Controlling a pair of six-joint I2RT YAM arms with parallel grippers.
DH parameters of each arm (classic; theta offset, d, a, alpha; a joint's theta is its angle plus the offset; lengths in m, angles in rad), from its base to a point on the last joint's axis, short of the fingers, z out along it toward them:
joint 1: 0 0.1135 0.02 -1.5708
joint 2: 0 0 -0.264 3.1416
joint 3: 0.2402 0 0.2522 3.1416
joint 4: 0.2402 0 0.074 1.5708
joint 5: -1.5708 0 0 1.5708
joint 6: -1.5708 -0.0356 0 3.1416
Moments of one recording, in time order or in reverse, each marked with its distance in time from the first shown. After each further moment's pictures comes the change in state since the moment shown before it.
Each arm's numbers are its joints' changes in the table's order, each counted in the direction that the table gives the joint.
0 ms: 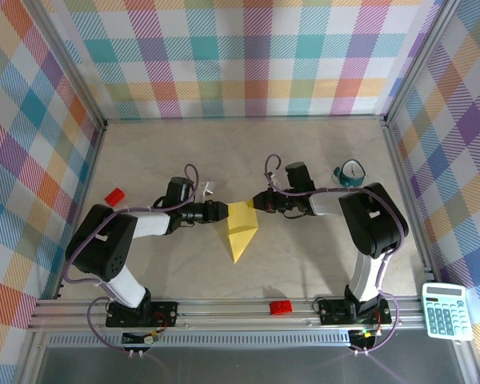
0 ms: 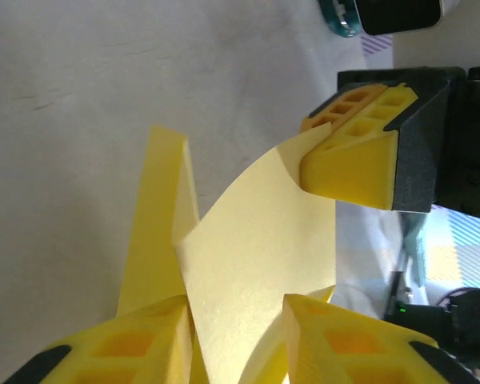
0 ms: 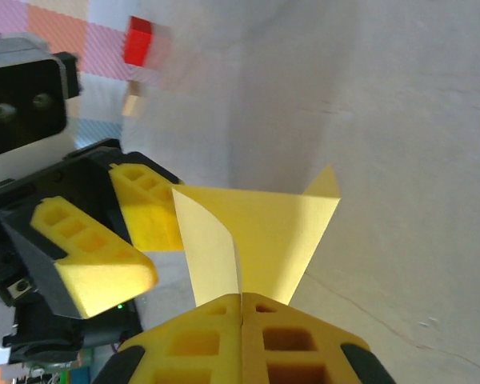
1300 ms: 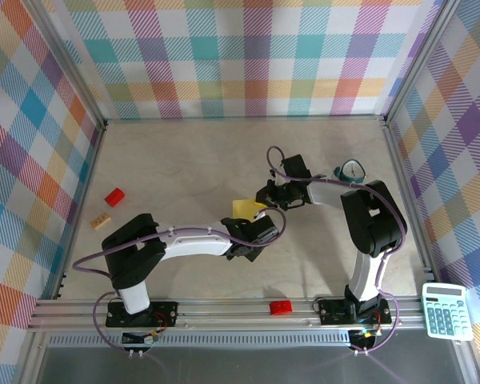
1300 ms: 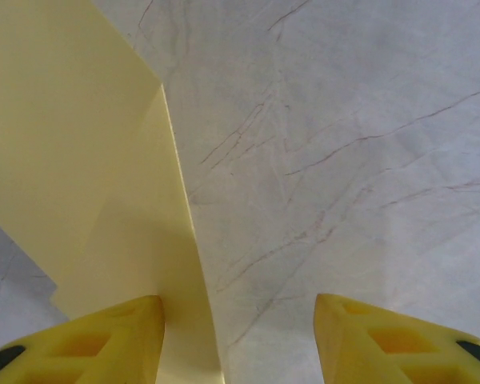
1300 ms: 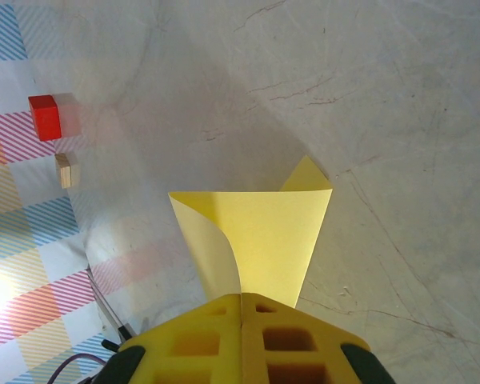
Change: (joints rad) left arm -0.755 0.129 0.447 0.841 1.126 -0.229; right arm 0.005 0.005 0.164 0.343 -0.179 -0.188
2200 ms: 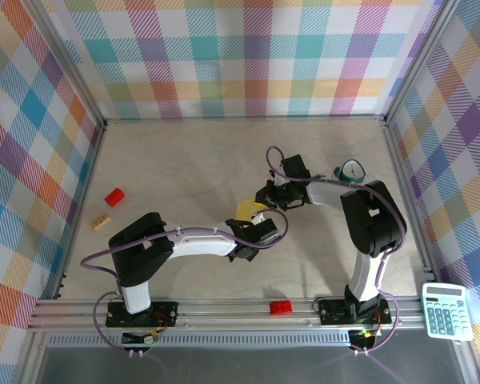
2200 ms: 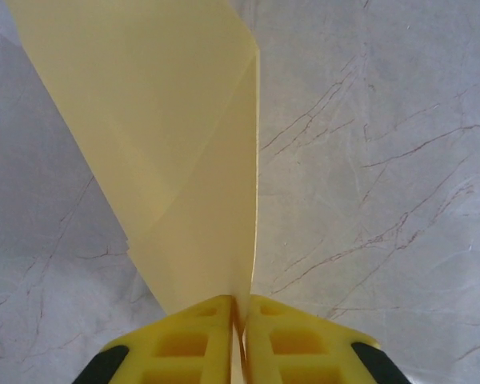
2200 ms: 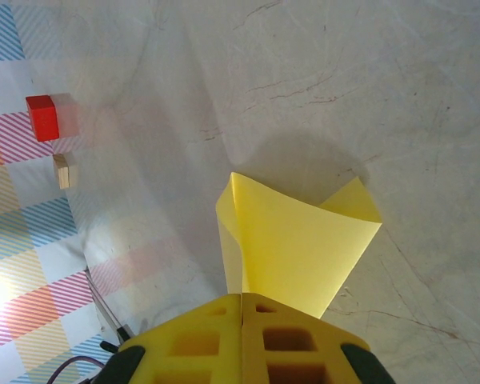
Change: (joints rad) left arm -0.006 0.037 0.010 0.045 0.101 0.048; right arm 0.006 0.000 0.001 0.003 -0.007 -0.003
